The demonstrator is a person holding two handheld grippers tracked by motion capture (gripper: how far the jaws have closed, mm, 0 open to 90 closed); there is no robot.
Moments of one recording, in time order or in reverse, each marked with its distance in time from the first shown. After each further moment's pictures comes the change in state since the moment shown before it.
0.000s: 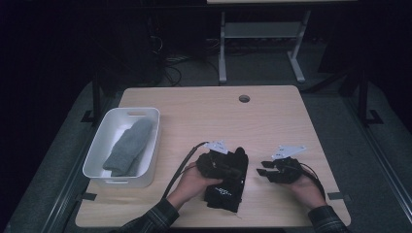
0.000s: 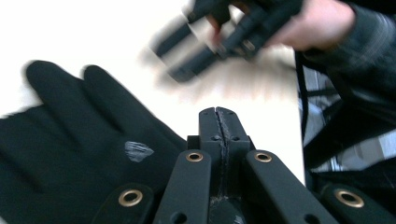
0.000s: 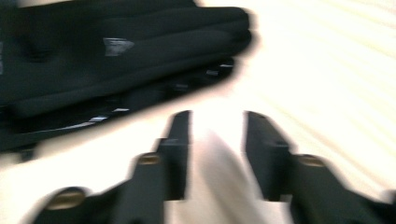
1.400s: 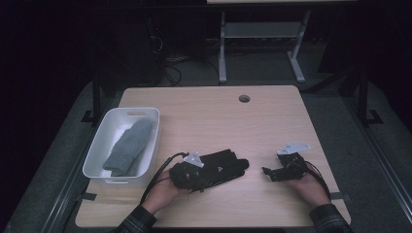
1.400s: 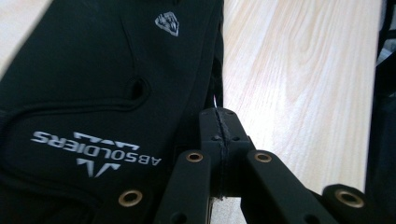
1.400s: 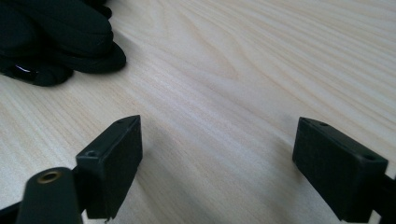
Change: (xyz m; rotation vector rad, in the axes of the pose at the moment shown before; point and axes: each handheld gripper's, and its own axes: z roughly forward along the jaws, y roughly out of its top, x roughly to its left) left arm 0.009 -0.052 -0.056 0.191 0.214 -0.015; right arm -0.024 -0.014 0.010 0.011 -0.135 0.071
